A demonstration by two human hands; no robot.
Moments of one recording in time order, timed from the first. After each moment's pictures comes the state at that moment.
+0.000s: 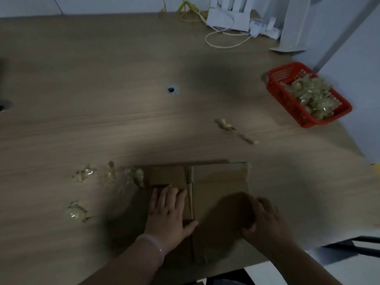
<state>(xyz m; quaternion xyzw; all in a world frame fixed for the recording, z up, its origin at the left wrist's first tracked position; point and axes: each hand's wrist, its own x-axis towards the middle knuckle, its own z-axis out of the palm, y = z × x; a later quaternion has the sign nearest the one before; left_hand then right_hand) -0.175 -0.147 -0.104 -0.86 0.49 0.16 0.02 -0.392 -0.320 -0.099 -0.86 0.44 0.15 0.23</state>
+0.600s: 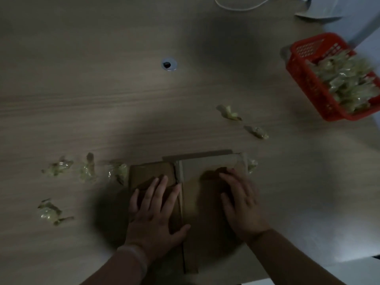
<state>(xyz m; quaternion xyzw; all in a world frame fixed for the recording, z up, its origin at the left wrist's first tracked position) -0.173 -0.152 -0.132 -0.87 0.47 0.13 -0.08 -0.321 -0.340 -0.124 -0.91 0.31 -0.12 0.25</state>
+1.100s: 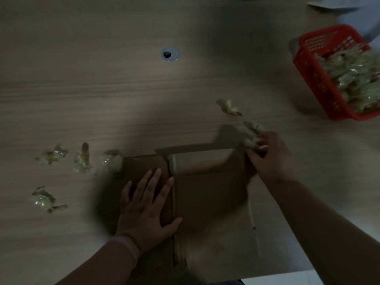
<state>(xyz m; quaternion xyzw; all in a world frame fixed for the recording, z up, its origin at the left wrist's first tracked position) -0.174 -0.155 -0.132 -0.88 0.46 0.10 -0.05 -0.294 -0.458 -0.107 -0.84 0.46 -0.11 0.25</state>
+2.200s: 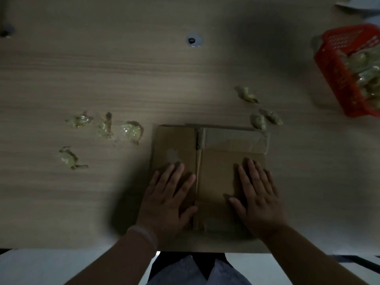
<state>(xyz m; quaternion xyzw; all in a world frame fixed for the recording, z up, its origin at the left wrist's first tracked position) -0.228 -0.136 -0.137 -0.87 0.48 0.07 -0.09 -0.383 -0.354 -0.133 -0.97 0.21 0.05 0.09</state>
